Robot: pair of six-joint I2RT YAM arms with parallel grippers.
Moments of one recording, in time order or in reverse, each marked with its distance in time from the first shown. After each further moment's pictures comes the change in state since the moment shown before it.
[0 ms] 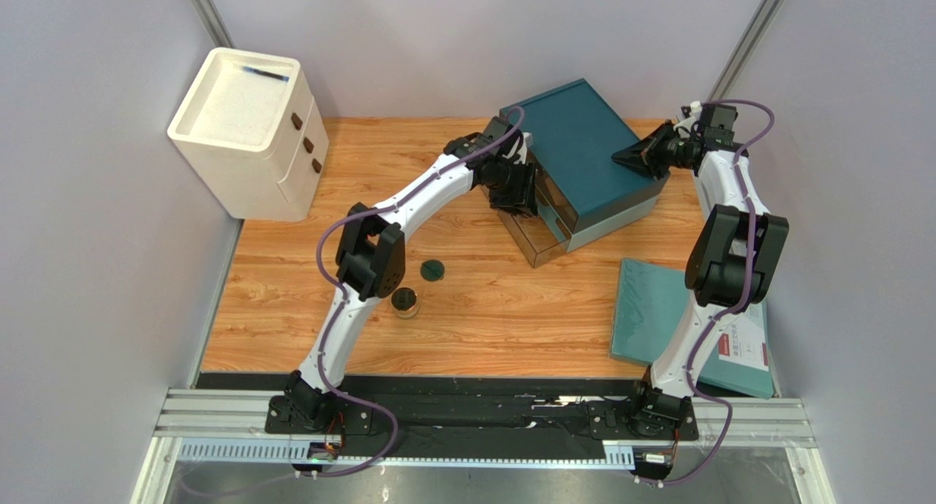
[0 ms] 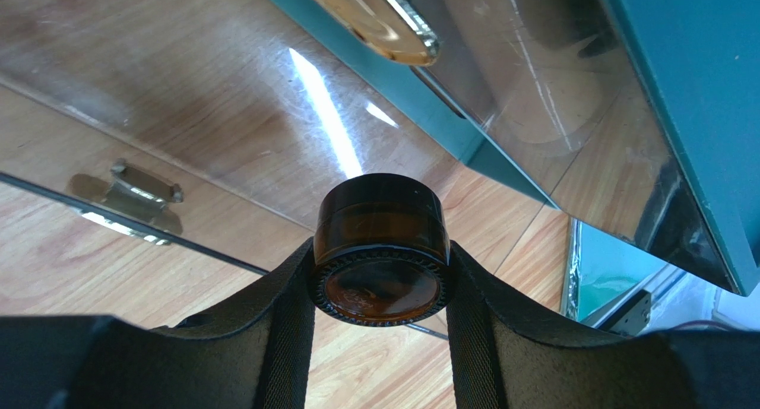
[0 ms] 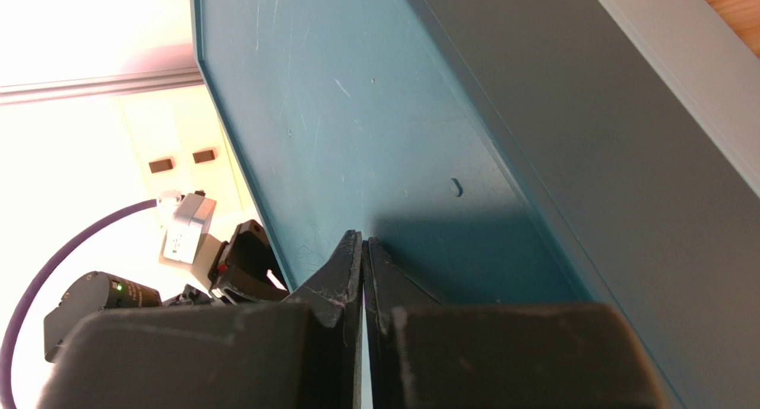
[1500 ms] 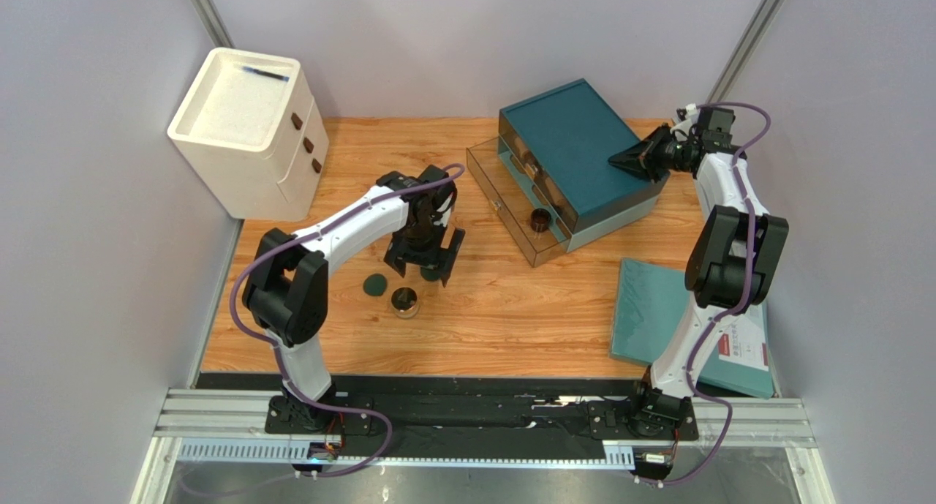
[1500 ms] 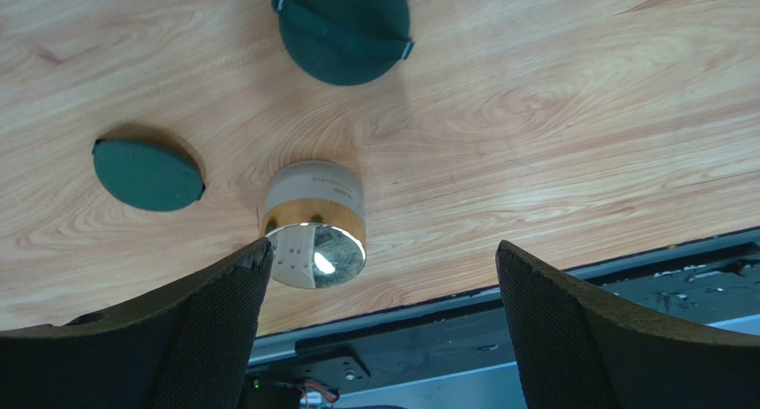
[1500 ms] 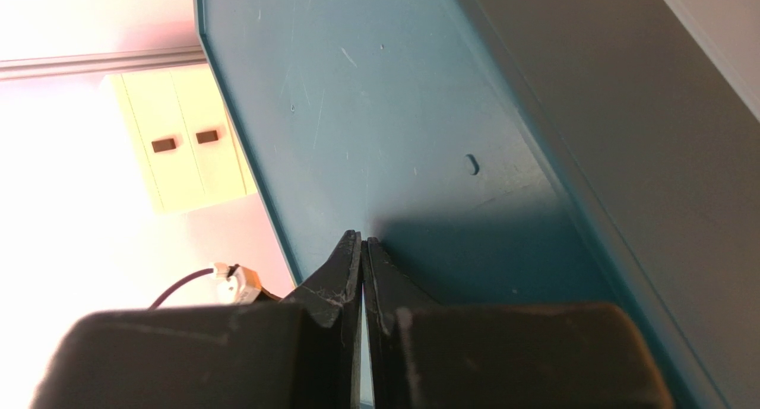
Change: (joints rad) left arm 0.080 -0.587 -0.814 -0.266 -0.266 0.169; right arm 0.005 -0.010 -0.030 -0.002 -0.037 -0.021
